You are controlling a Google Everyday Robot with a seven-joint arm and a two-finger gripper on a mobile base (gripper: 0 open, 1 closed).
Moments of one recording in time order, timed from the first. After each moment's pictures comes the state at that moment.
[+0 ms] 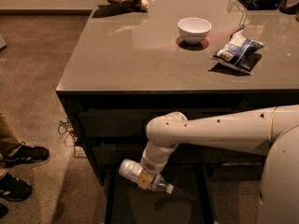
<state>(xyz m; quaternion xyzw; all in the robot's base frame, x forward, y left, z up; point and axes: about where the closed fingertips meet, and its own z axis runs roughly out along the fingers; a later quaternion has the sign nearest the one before) 0.455 -0.003 0.520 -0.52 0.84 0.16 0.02</state>
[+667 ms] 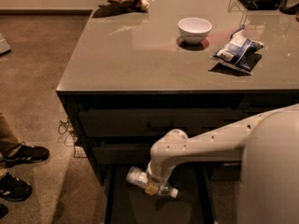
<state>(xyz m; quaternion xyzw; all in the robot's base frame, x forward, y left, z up) 0.461 -0.023 0.456 -0.55 0.83 0.10 0.05</state>
